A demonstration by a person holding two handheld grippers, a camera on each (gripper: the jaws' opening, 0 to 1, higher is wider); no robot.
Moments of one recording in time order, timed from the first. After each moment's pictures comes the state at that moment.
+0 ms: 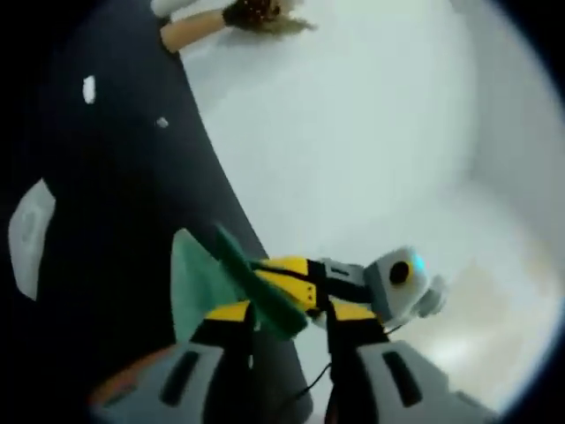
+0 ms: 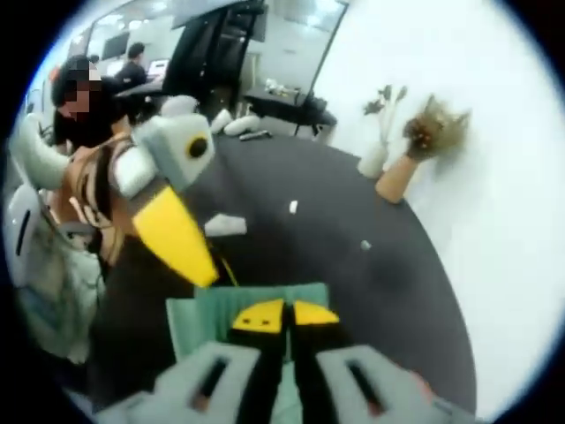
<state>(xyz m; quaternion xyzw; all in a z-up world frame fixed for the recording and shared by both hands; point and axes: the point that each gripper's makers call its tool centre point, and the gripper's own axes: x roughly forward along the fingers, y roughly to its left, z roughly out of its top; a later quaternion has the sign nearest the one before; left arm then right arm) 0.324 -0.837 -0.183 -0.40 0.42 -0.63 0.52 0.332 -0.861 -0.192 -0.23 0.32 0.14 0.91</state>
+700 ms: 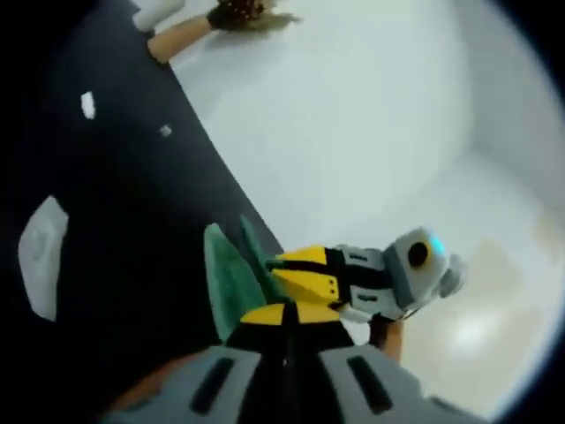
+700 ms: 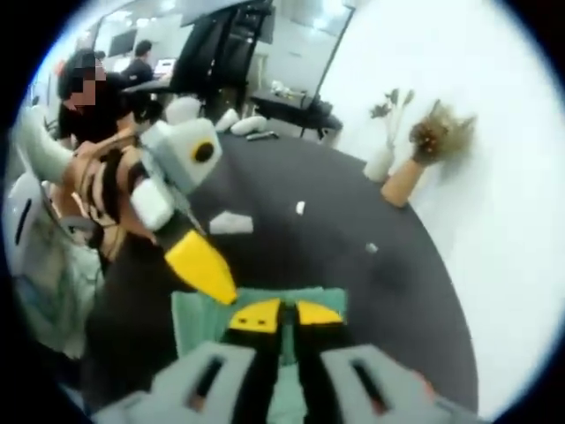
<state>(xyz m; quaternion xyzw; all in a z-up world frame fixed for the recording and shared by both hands) 0.317 -0.832 -0.202 -0.34 0.39 -0.65 0.55 0.329 -0.859 -0.200 -0.23 0.30 0.15 0.91</state>
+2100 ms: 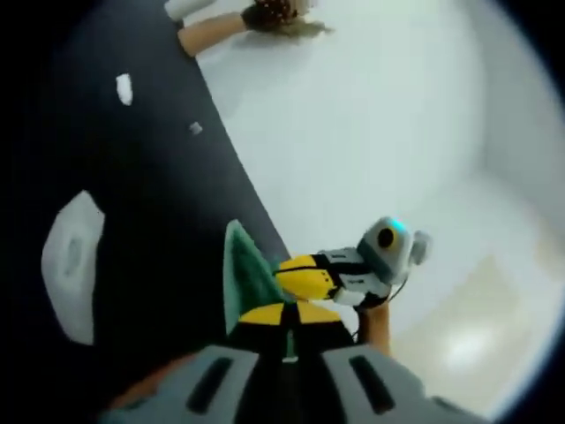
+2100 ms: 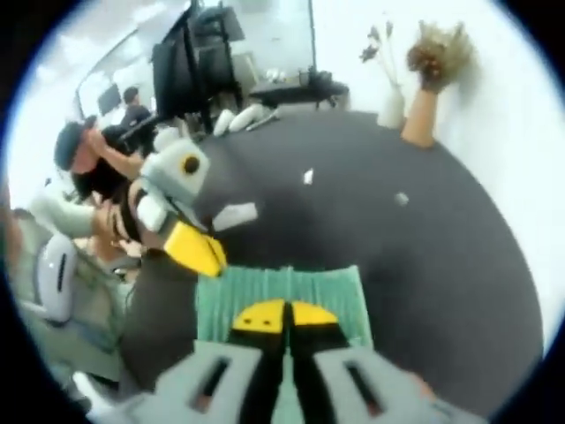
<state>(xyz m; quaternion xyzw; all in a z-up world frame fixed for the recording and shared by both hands) 0.345 -0.827 -0.222 -0.36 0.41 -0.62 0.56 0.343 -0.886 -0.230 -0.07 0.37 0.19 0.91</state>
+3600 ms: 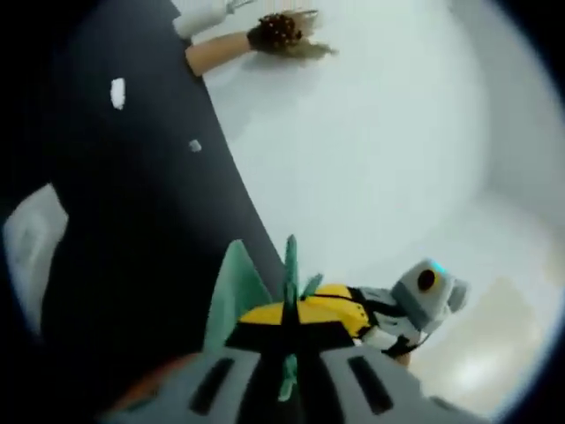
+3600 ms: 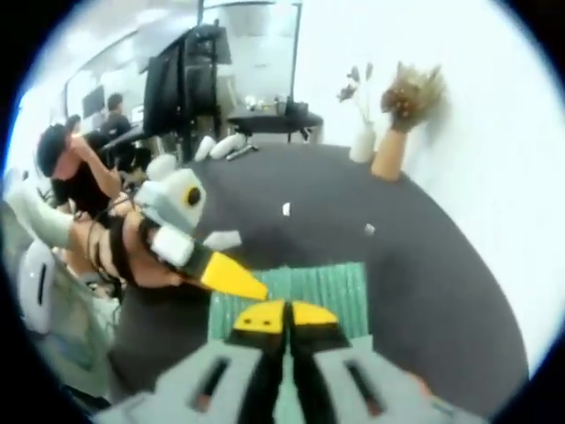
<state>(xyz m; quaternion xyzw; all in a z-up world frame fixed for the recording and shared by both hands) 0.344 -0.859 -0.218 -0.42 0.38 -0.58 0.59 0.340 -0.885 -0.201 -0.10 0.32 0.14 0.93</state>
